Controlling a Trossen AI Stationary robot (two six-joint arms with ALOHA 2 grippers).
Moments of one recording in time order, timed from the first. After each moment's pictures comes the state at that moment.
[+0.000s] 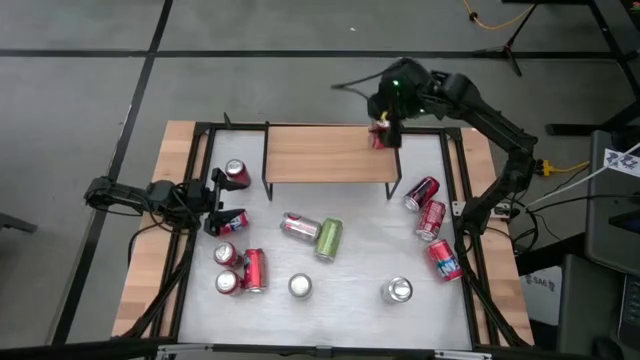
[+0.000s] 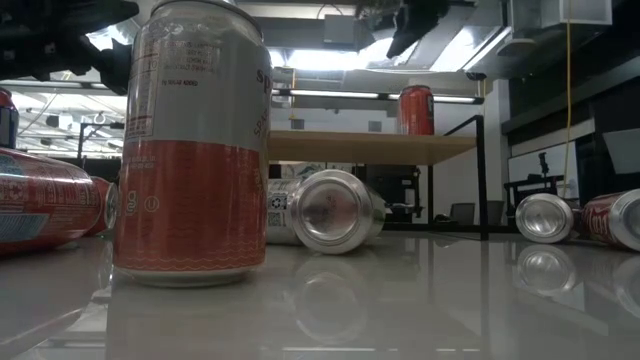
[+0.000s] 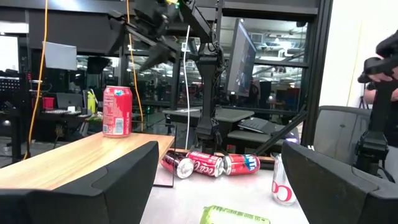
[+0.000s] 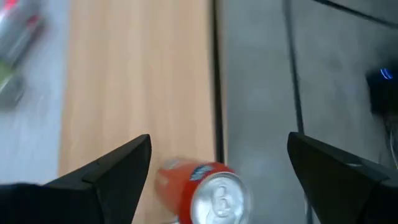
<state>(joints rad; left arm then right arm) -0.19 0.01 0.01 0.27 -0.28 -0.02 -0.49 1.63 1.99 -1.24 0.02 -0.66</state>
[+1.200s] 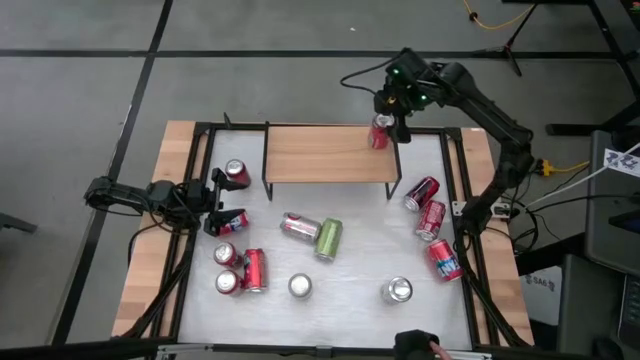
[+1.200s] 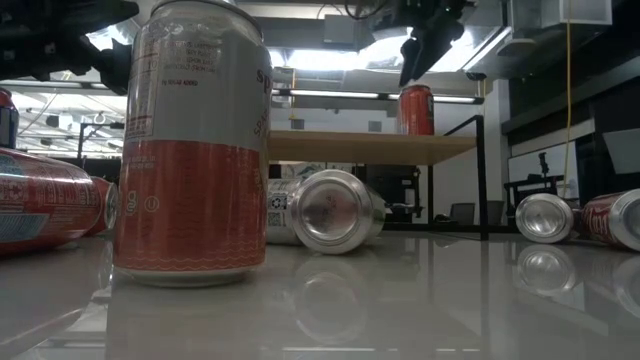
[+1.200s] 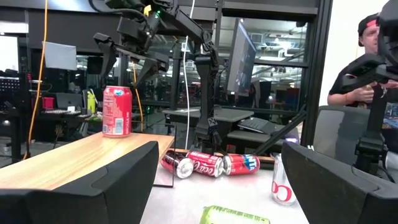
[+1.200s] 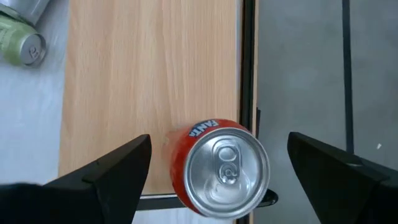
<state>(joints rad) -0.19 0.01 0.01 0.27 -0.28 -0.02 -0.65 1.67 1.95 -1.32 -0.15 -0.74</state>
